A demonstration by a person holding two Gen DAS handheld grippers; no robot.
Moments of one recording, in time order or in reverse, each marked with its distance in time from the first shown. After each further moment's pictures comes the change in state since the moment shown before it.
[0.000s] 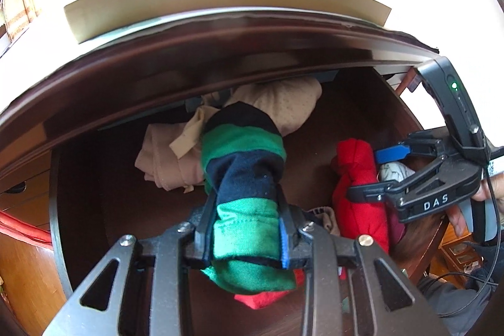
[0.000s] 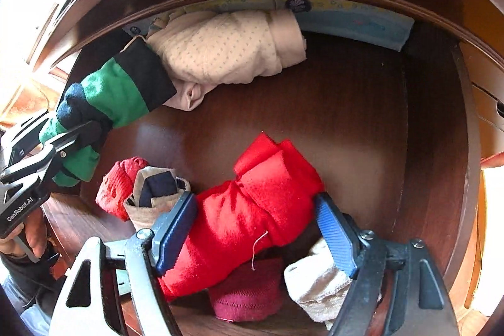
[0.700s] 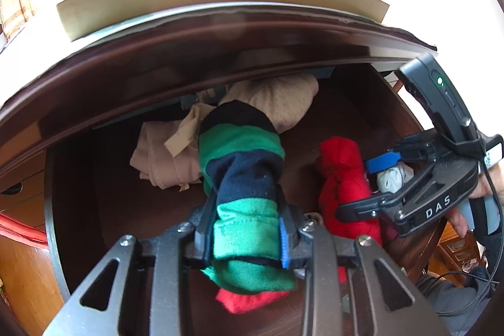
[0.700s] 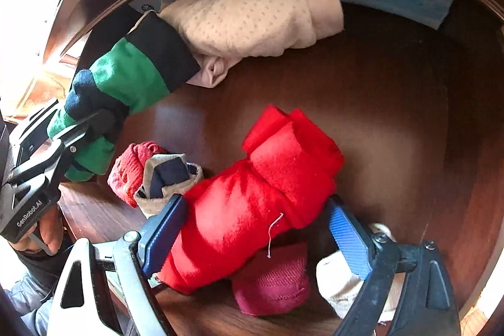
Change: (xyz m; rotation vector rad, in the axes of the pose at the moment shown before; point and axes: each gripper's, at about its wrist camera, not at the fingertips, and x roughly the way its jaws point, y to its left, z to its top) left arm 0.004 0.000 0.001 0.004 0.015 -0.018; right arm 0.024 -0.001 0.007 0.001 0.113 0.123
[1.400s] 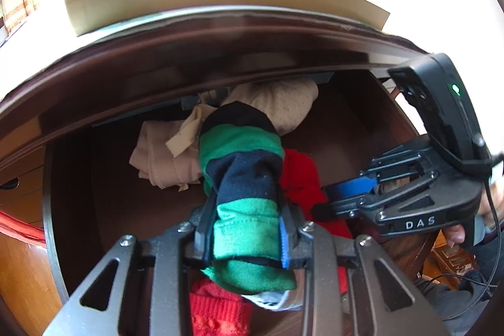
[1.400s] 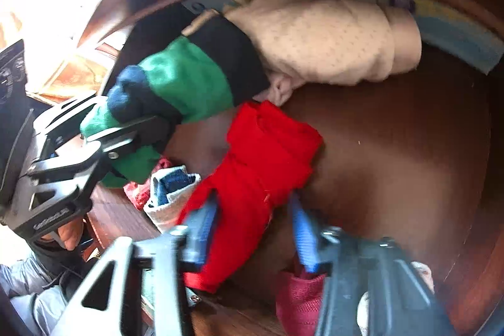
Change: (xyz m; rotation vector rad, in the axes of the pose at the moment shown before) left arm -0.007 0.007 -0.003 -0.028 -0.025 -0.021; right arm 0.000 0.024 0.003 -0.136 -0.072 0.125
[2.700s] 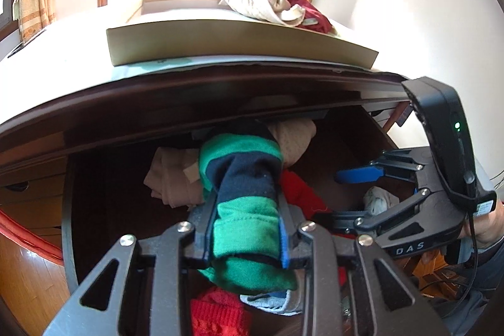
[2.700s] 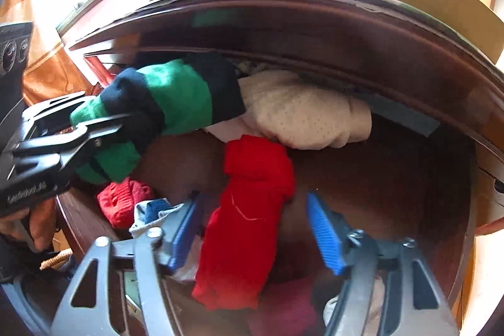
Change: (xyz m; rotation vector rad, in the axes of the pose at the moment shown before) left arm -0.033 0.011 -0.005 -0.024 -0.164 -0.012; right arm -0.055 0.036 -0.027 -0.117 -0.209 -0.288
